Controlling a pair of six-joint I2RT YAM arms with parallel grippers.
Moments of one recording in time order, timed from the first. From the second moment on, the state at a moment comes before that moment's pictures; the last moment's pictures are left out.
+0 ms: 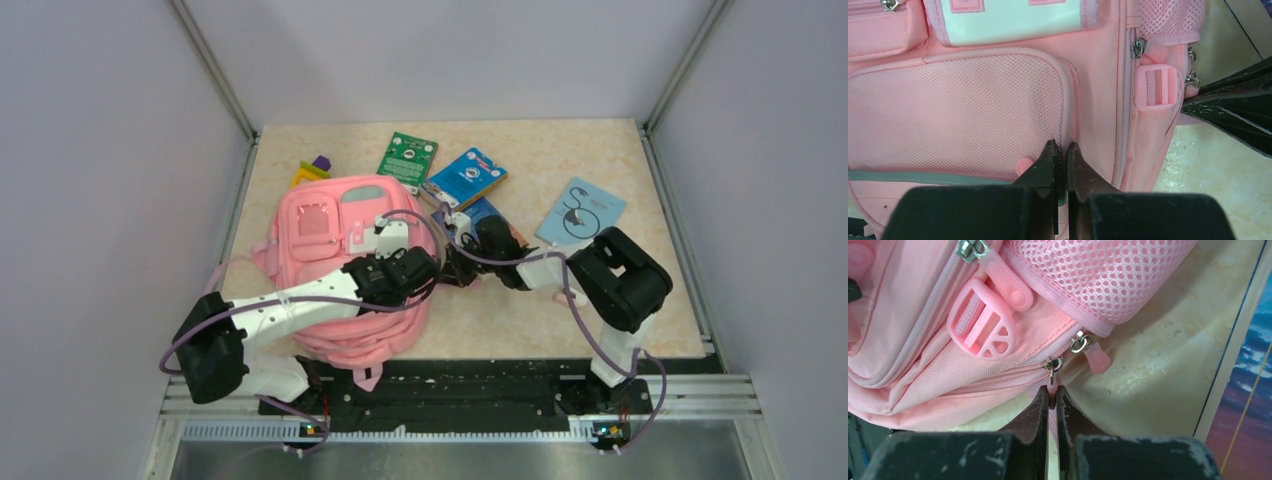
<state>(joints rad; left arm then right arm) -0.98 1.34 0.92 -0.73 -0.72 -0.85 0.67 1.82 0.78 0.42 -0.51 0.19</state>
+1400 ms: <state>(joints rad) -0.88 1.44 0.99 -0.48 -0.61 -0.74 0.86 1.53 0.71 0.13 -0.33 0.28</state>
